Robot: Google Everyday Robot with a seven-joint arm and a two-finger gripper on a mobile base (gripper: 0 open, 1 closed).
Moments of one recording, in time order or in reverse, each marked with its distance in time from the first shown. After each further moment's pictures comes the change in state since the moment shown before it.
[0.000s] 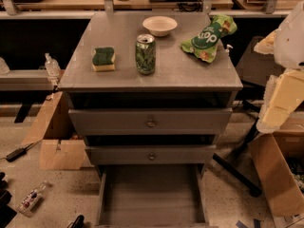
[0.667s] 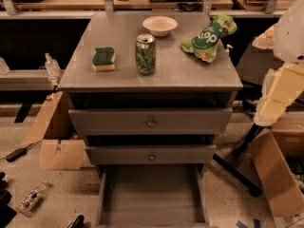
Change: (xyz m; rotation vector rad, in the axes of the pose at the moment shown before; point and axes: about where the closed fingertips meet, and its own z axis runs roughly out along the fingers) arm -0.006 -0.010 -0.001 0.010 -0.034 0.001
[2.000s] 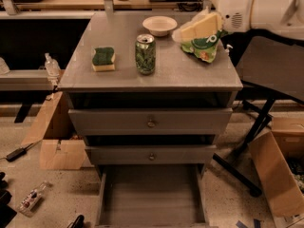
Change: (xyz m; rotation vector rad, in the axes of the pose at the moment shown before) arm -0.163 -0.171 0.025 0.210 -1.024 0.116
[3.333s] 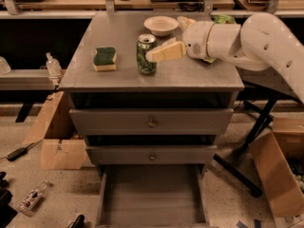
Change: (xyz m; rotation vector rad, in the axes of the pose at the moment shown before) arm 0.072 0.012 0.090 0.016 -0.025 0.152
